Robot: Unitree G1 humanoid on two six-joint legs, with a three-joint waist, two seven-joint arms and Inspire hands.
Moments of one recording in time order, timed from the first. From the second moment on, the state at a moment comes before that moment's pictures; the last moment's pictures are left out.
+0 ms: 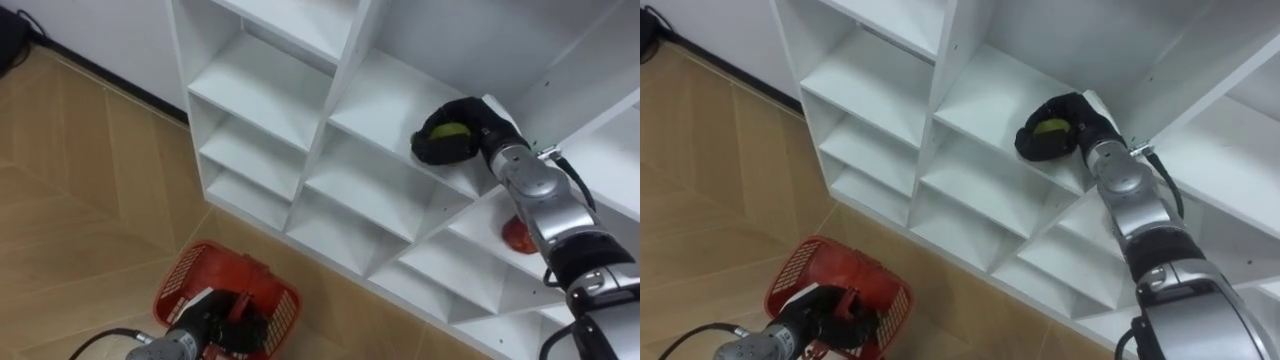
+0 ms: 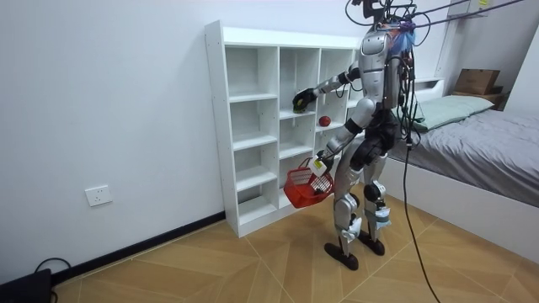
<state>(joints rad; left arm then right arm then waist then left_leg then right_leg) -0.04 0.26 -0.18 0.80 0.06 0.02 -0.23 -0.66 -0.40 0.21 1.00 -0.05 -0.08 0.06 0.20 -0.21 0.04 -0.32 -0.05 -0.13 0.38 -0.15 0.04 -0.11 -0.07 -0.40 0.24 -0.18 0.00</state>
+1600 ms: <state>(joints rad) -0.06 0.15 -0.19 0.83 -0.11 0.00 -0.20 -0.13 -0.26 0.24 0.37 -0.07 -0.05 0.12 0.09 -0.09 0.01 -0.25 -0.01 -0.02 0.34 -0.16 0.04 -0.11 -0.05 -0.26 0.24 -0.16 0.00</state>
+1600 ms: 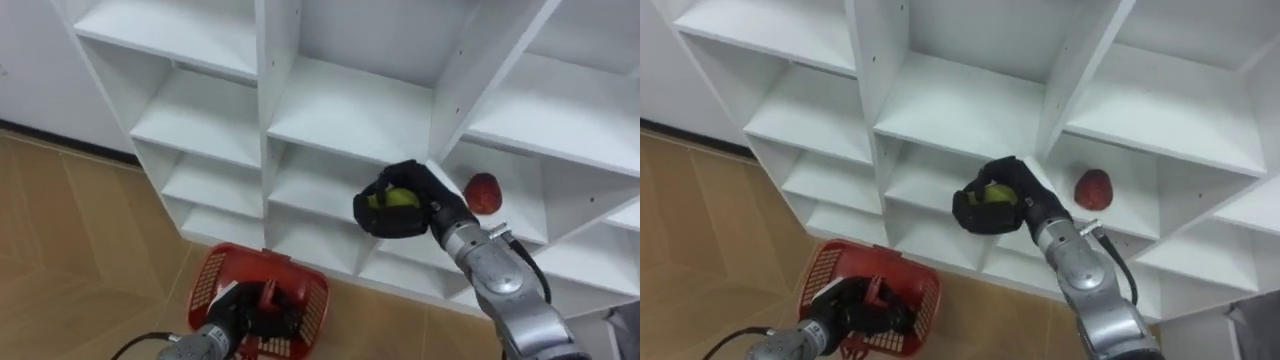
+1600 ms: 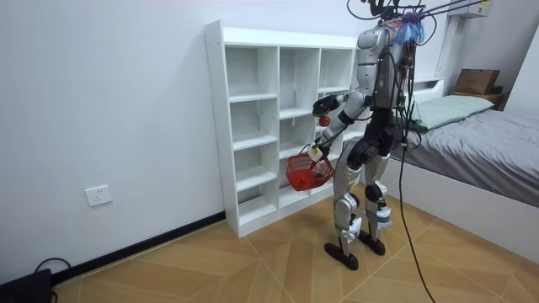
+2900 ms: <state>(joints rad) -0.07 0.15 -0.28 0.77 -0.27 -0.09 -0.21 -0.12 -0.22 0.27 0.73 -0.11 -0.10 0.02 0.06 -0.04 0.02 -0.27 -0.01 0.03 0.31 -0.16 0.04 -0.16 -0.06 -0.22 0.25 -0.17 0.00</state>
